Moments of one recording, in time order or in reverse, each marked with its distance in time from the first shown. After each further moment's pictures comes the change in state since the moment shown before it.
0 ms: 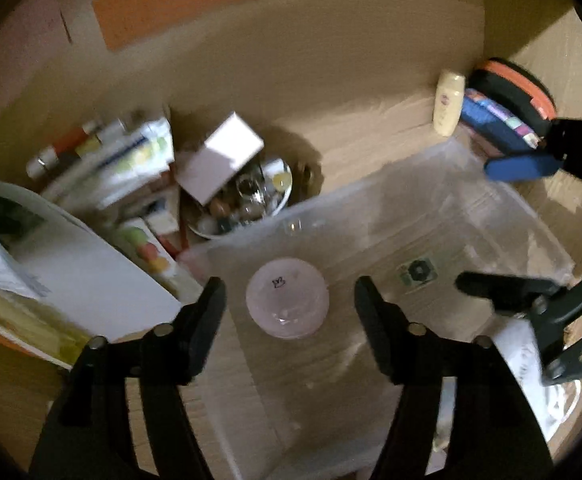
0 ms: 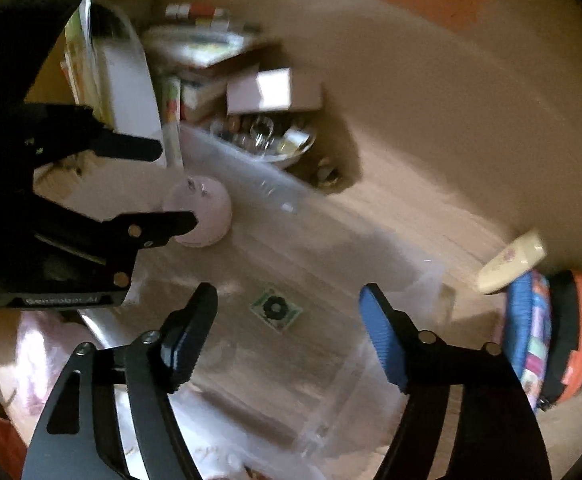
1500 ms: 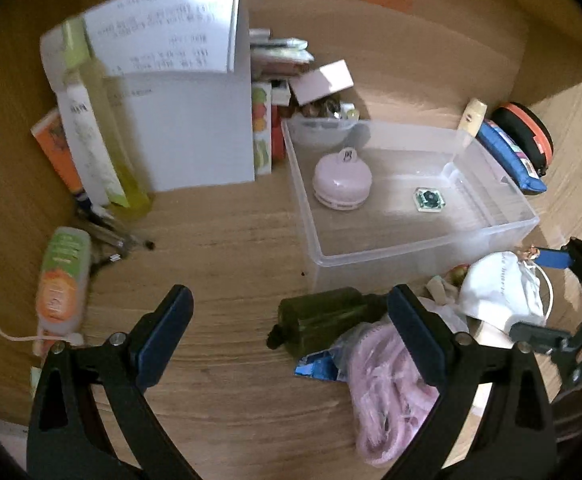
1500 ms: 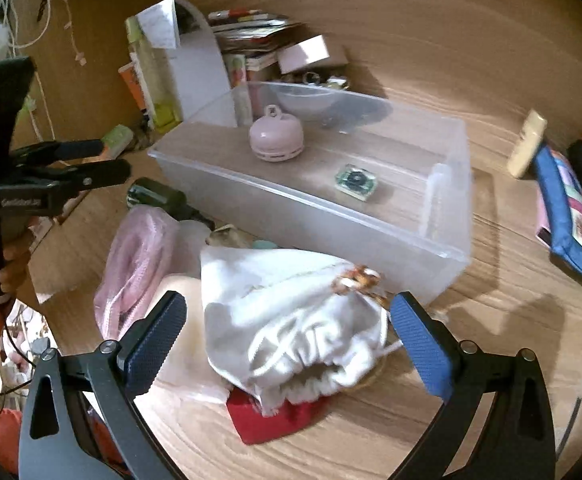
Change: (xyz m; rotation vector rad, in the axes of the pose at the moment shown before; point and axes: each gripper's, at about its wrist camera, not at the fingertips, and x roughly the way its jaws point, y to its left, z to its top) left arm -0.058 0.050 -0.117 -0.326 0.022 -0.028; right arm -0.039 0.041 -0.101 0.158 -0.029 0.178
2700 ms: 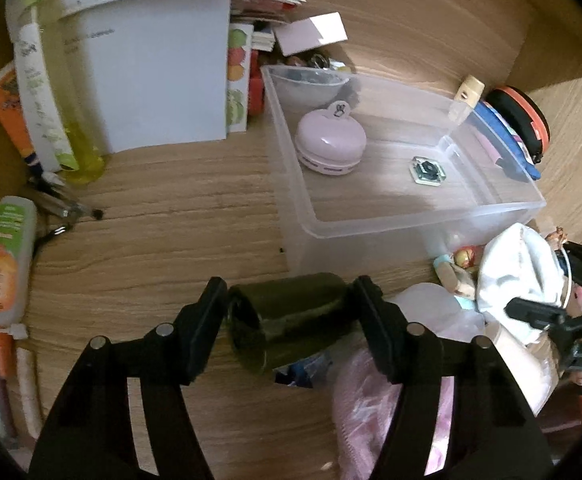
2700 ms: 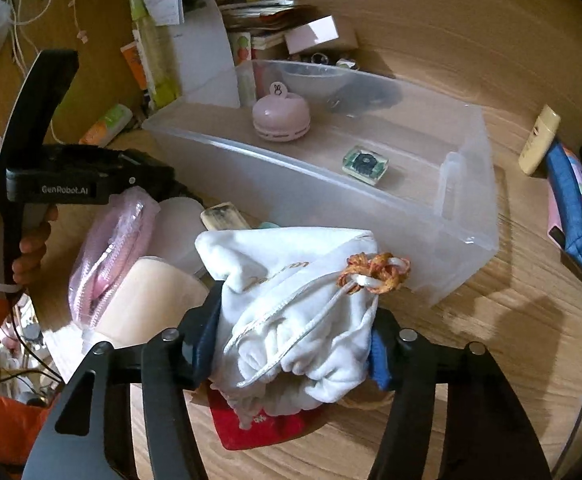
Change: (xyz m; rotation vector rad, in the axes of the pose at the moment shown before) left arm 0.039 0.003 -0.010 -0.019 0.075 -0.094; right arm 0.013 -0.007 -0.012 -0.024 0.022 0.006
